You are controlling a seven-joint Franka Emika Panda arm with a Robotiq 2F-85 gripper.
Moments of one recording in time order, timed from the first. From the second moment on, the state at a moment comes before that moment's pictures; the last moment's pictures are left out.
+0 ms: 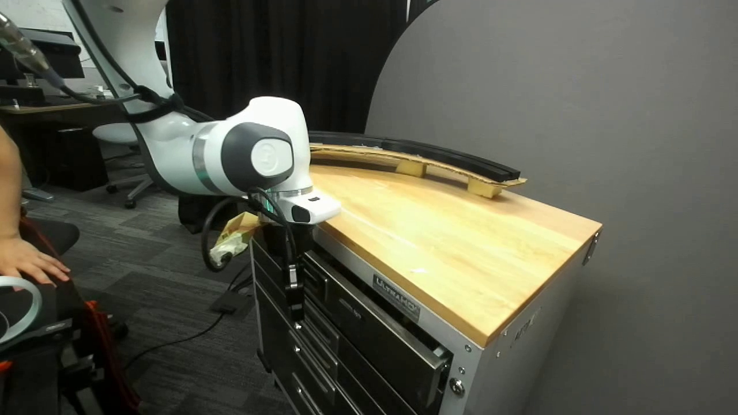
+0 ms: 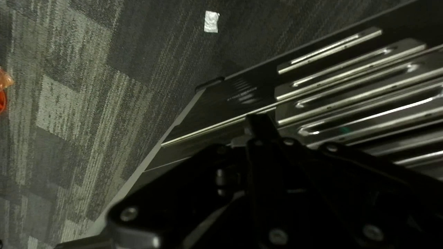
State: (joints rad) arm 0.22 0.49 -0.17 -2.28 -0.41 2.69 0.89
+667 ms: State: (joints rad) arm 0.30 0.55 -0.21 -2.27 -0.31 2.86 0.99
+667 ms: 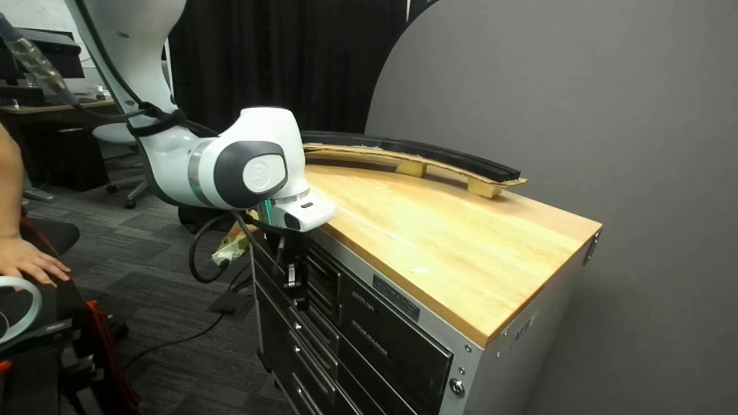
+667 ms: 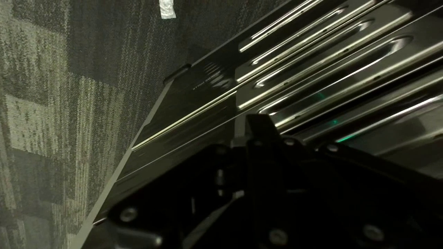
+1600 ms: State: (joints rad) arm 0.23 -0.04 -0.06 -2.36 -0.23 2.44 0.38
